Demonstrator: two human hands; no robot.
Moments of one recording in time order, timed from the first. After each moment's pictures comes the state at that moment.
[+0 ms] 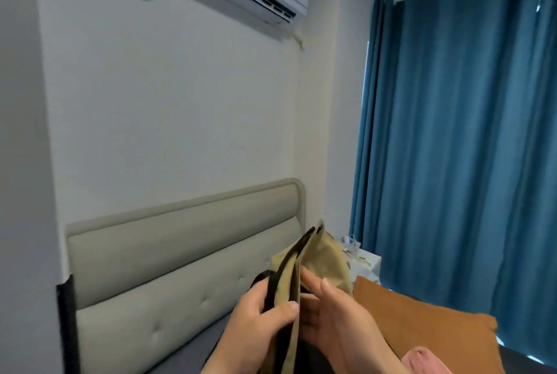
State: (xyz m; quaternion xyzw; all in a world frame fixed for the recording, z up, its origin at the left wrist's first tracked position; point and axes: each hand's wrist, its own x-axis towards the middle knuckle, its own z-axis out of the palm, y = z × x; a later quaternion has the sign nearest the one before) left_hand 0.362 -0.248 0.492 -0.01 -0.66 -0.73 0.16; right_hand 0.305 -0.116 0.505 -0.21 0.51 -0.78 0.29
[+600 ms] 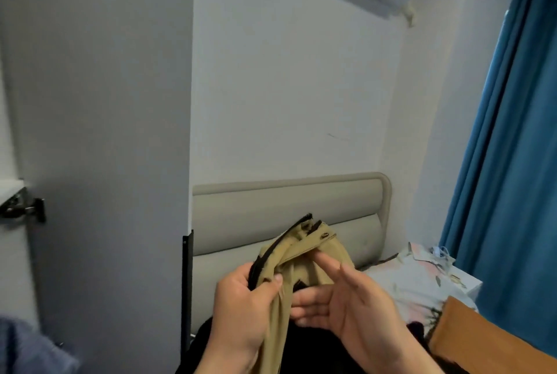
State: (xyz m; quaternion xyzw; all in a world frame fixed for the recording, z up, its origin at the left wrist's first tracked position) left_hand 0.424 -0.341 0.477 0.22 -0.59 -0.64 0.43; right_hand 0.307 -0.230 0.490 -0.35 0.48 -0.67 0.43
